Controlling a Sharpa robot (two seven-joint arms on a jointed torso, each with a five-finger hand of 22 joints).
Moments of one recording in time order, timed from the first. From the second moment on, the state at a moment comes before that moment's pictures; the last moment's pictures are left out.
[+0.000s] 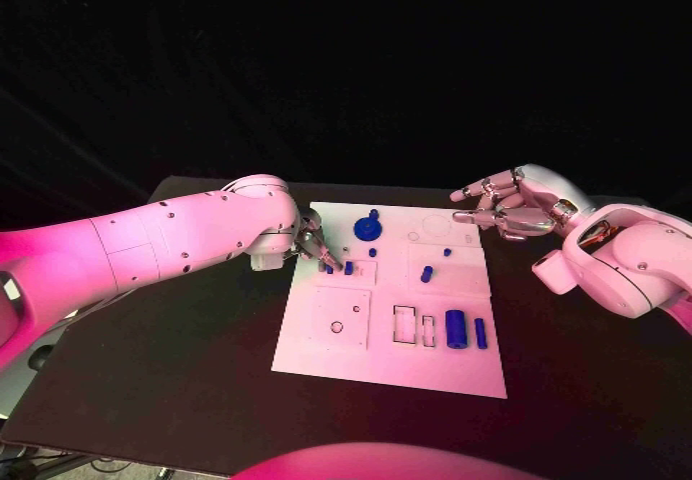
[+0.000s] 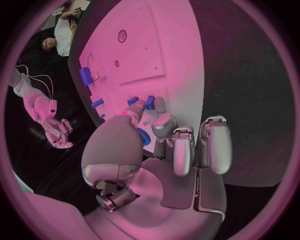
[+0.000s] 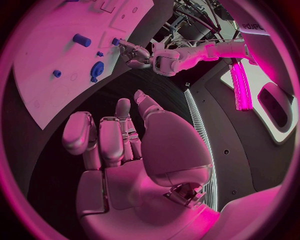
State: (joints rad) left arm 1.26 -0.71 -0.02 1.32 -1.09 0.24 -0.63; left_hand 1.03 -0.14 0.23 0.17 0.17 1.05 0.02 0.52 0.58 1.38 -0.05 1.11 1.02 1.47 -0.10 1.57 1.31 0.05 1.46 0.02 1.45 1.31; right arm 1.26 -0.91 -0.03 1.58 -0.82 -0.27 0.14; right_hand 1.29 -0.03 0.13 0.01 0.21 0.94 0.15 0.10 0.07 1.10 0.07 0.81 0.82 1.47 0.00 1.25 1.14 0.09 1.27 0.10 1.31 1.10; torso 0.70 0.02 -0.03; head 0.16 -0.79
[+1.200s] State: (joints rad) left arm 1.24 -0.65 -0.04 1.30 -1.15 -0.15 -0.08; left_hand 1.51 -0.18 0.28 0.11 0.13 0.95 0.13 0.20 0.24 1.05 0.09 0.31 0.21 1.15 0.01 0.76 0.68 0.17 1.10 0.11 0.50 0.78; right arm 1.26 -0.91 -0.03 1.58 -0.82 -0.27 0.14; right_hand 1.29 -0.03 0.13 0.01 0.22 0.94 0.15 0.10 0.07 1.10 0.07 0.81 0.82 1.47 0.00 1.25 1.14 0.09 1.27 0.10 1.31 1.10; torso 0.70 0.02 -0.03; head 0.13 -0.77
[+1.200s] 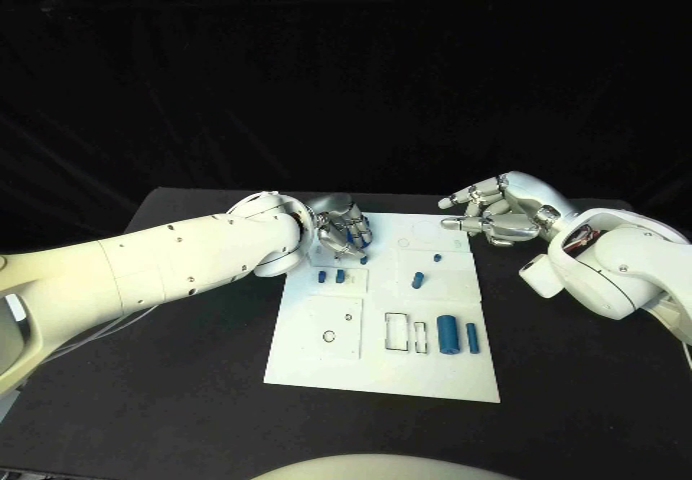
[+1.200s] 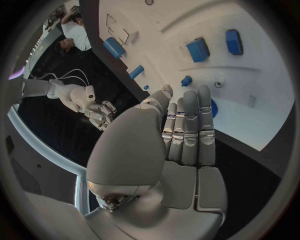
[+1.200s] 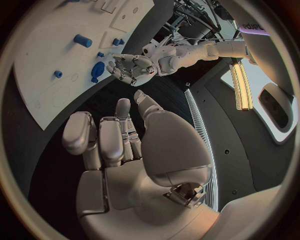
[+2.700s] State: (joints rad) left arm 1.22 -0.54 -0.06 1.18 -1.53 -0.06 -0.09; left_hand 1.46 -0.18 0.36 0.09 0.12 1.10 0.12 0.13 0.16 1.19 0.05 0.20 0.09 1.47 -0.02 1.33 1.19 0.09 1.46 0.08 1.15 1.26; right arm 1.26 -0.91 -0.03 1.58 -0.82 -0.27 0.14; right_hand 1.29 -0.03 0.13 0.01 0.22 0.94 0.15 0.10 0.07 1.10 0.07 0.81 0.82 1.47 0.00 1.25 1.14 0.09 1.27 0.10 1.31 1.10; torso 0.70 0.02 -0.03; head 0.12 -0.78
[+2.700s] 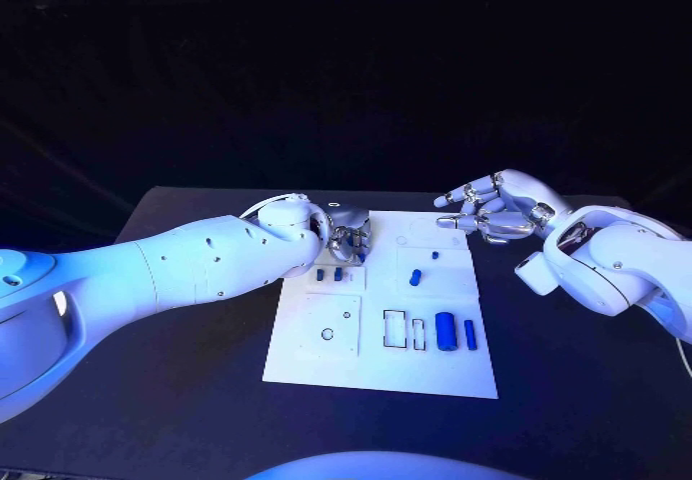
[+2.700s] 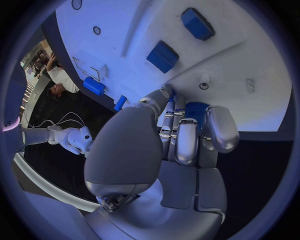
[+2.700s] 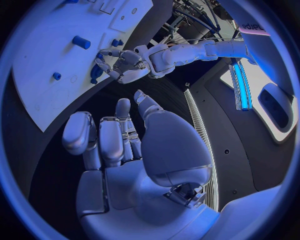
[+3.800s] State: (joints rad) left arm 1.21 -0.59 -0.01 1.25 -1.46 -0.10 -0.09; left_hand 1.46 -0.15 0.47 0.04 0.07 1.15 0.11 0.11 0.15 1.26 0.04 0.15 0.10 1.47 -0.03 1.34 1.16 0.09 1.47 0.07 1.20 1.31; right arm 1.26 -0.91 -0.03 1.58 -0.82 -0.27 0.14; right_hand 1.28 -0.02 0.13 0.01 0.22 0.94 0.15 0.10 0.07 1.10 0.07 0.81 0.82 1.47 0.00 1.25 1.14 0.09 1.27 0.10 1.31 1.10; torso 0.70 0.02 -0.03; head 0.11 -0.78
